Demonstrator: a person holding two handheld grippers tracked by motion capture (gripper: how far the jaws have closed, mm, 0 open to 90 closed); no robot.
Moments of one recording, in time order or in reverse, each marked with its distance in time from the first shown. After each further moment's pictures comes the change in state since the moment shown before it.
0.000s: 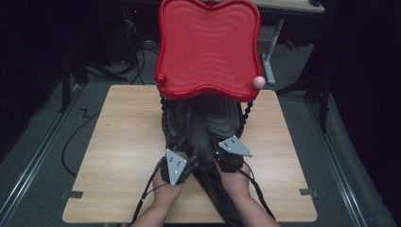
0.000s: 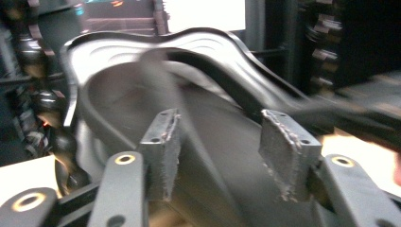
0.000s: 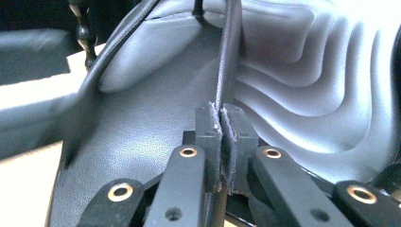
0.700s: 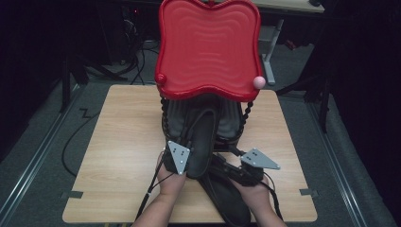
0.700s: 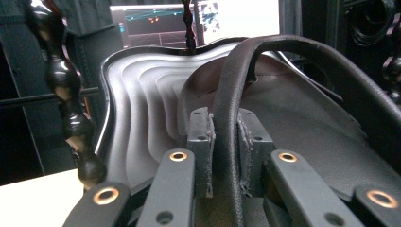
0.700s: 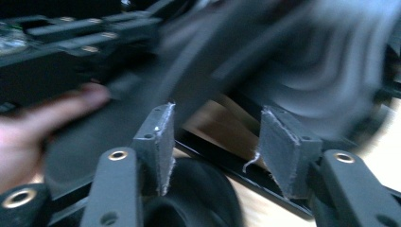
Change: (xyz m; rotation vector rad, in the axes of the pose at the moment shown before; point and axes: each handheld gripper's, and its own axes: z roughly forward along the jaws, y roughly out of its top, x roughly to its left) left arm 0.014 0.006 0.045 -0.047 0.212 0.007; right arm -0.026 -0.016 -0.050 -0.023 0.173 0.027
